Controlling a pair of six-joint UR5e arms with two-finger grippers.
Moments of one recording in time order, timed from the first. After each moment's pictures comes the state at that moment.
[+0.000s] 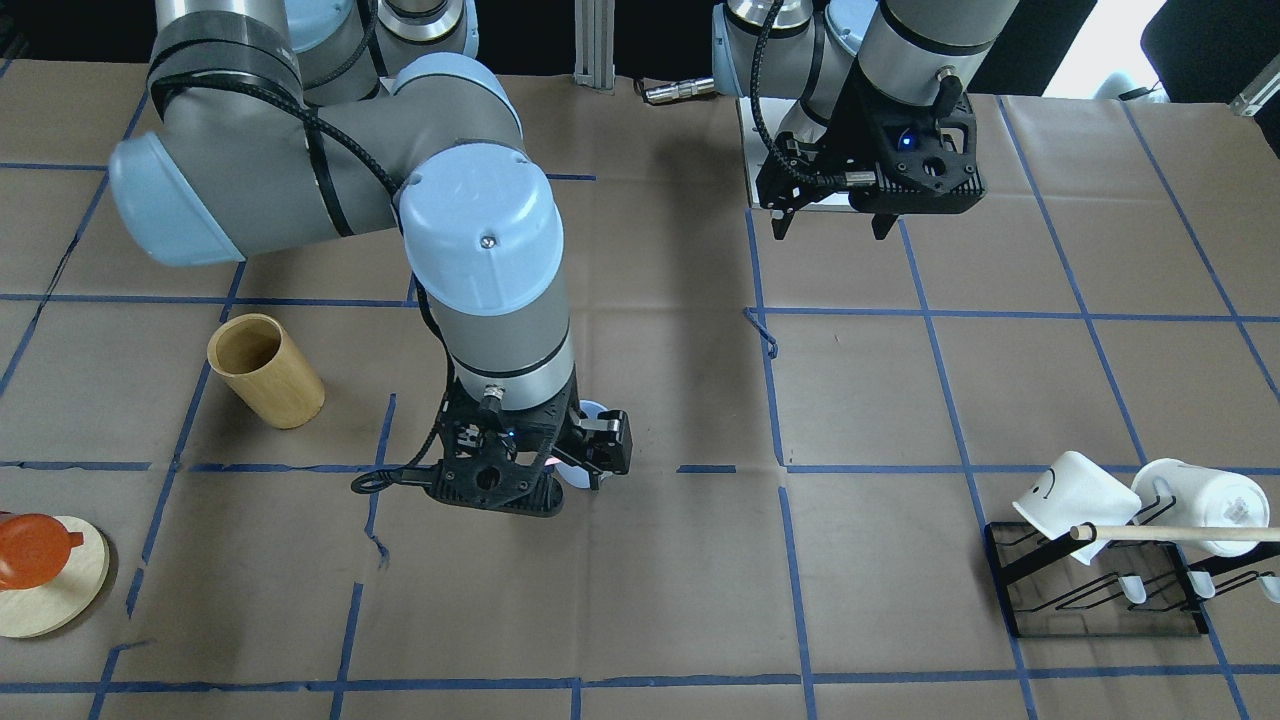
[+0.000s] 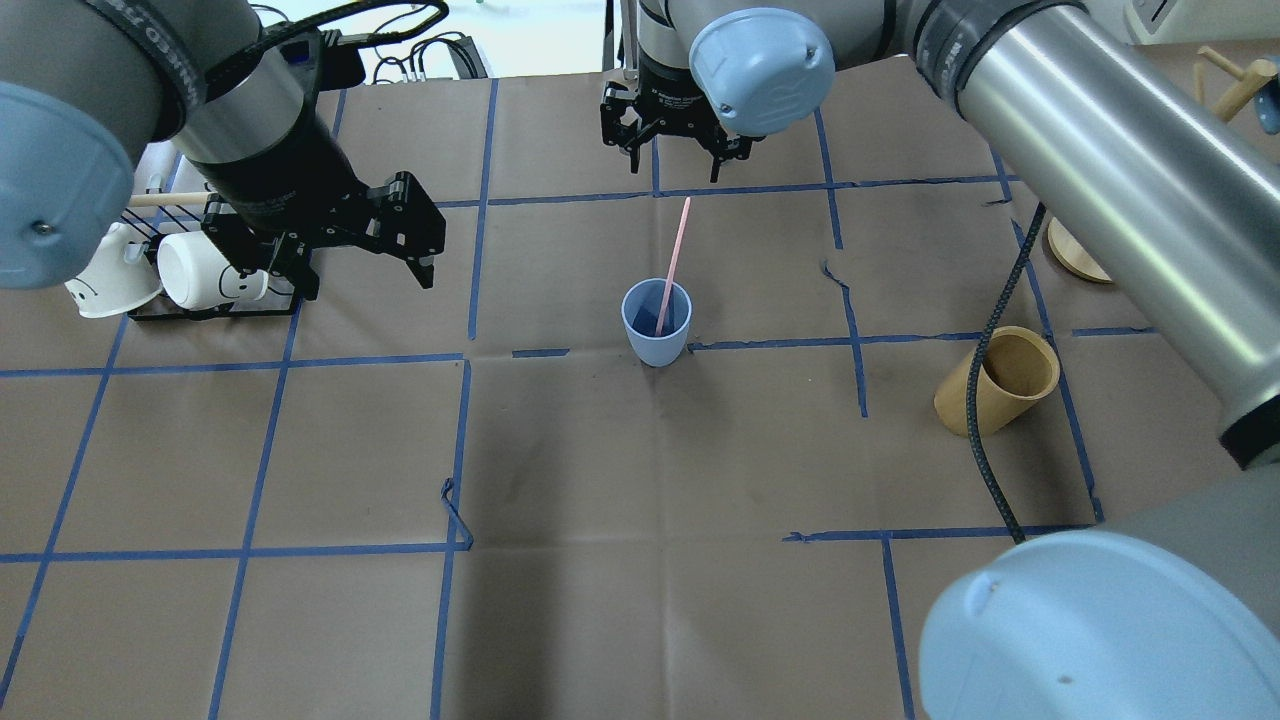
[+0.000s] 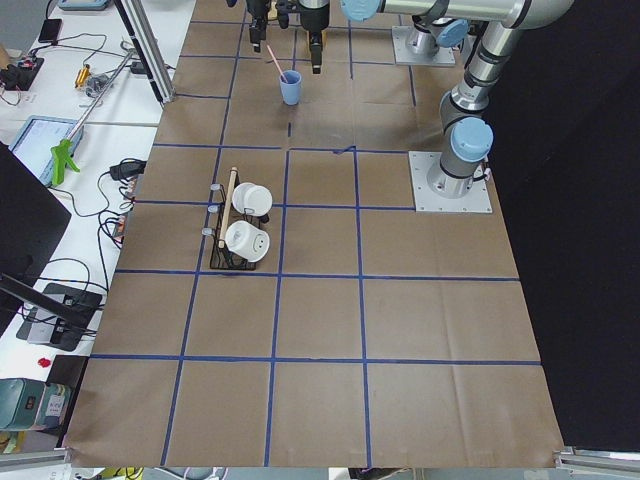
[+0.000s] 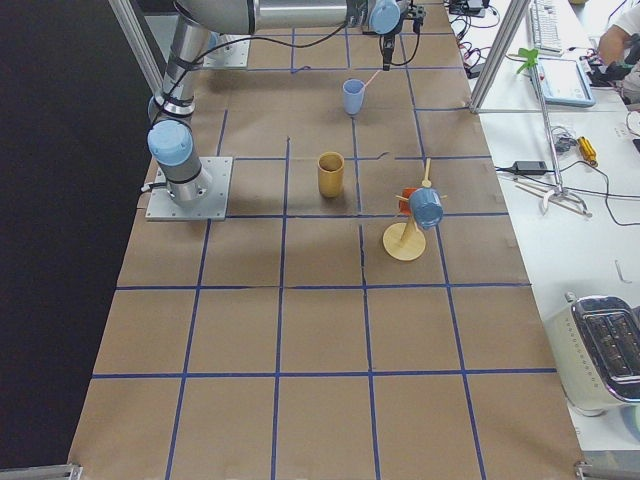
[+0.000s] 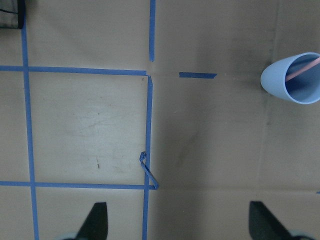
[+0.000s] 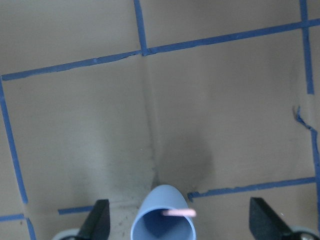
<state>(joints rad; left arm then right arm) -1.61 -1.53 -1.59 -1.62 1.54 -0.09 1.85 -1.10 1.20 -1.75 -1.54 0.42</state>
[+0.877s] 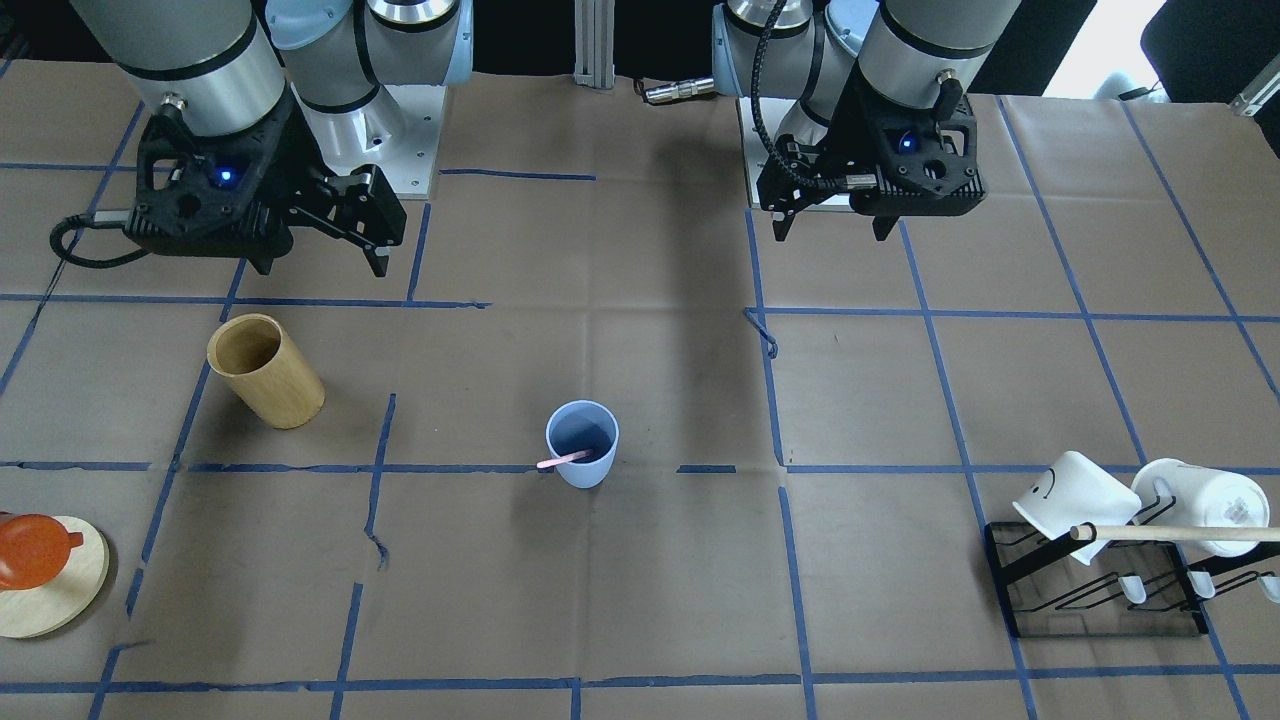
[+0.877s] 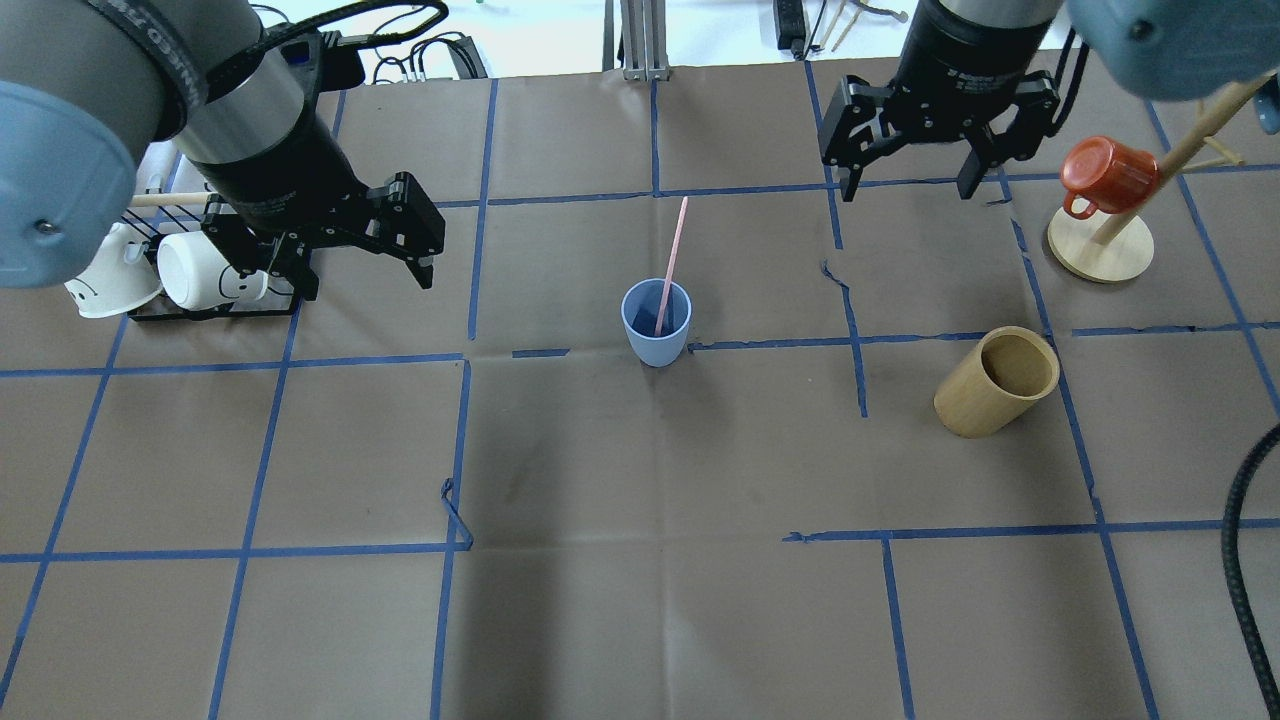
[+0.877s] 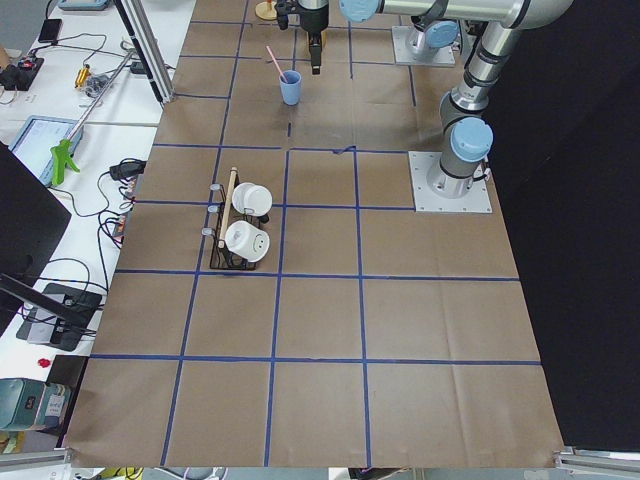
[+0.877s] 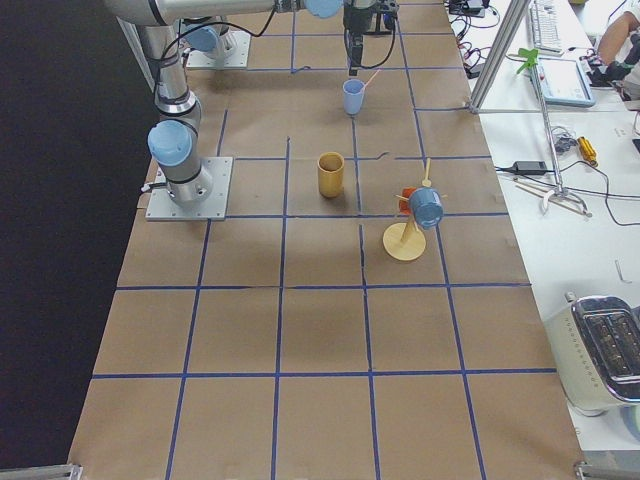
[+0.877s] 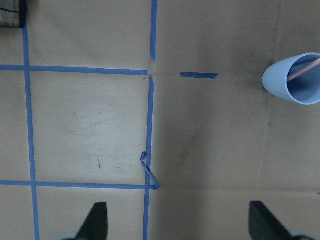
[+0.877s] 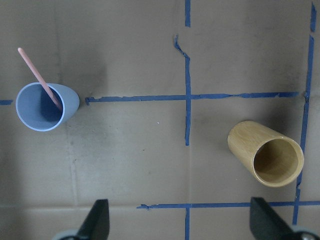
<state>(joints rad) -1.61 -1.53 -1.60 -1.62 1.55 -0.09 1.61 -1.51 1.47 -1.50 -1.56 0.07</state>
